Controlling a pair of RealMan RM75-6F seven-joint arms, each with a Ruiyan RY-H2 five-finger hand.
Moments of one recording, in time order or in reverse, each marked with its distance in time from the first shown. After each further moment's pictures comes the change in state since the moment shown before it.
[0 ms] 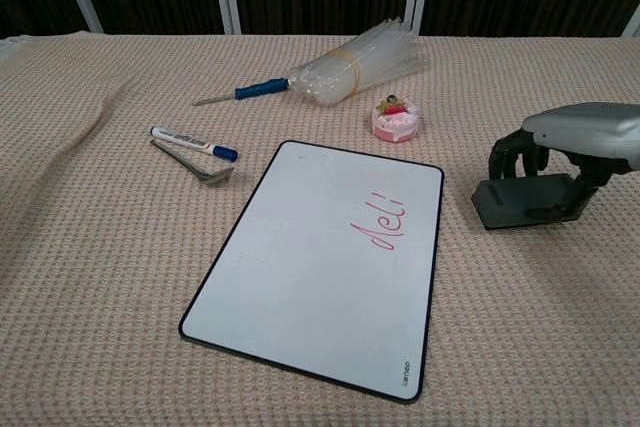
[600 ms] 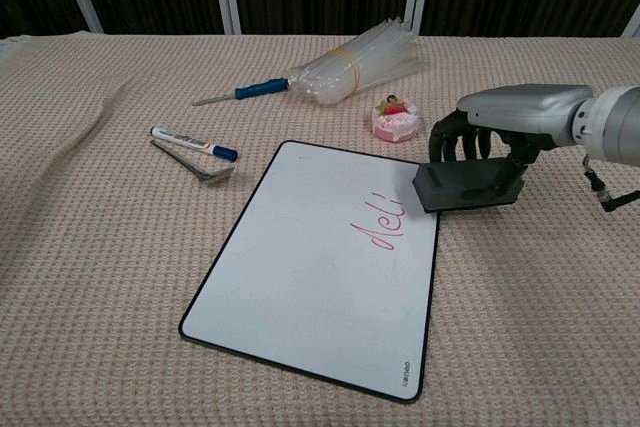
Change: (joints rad) left arm -0.002 0.005 -0.001 -0.006 -0.004 -0.008 -0.013; right arm 0.120 -0.070 0.065 -0.026 0.149 -0.066 -0.103
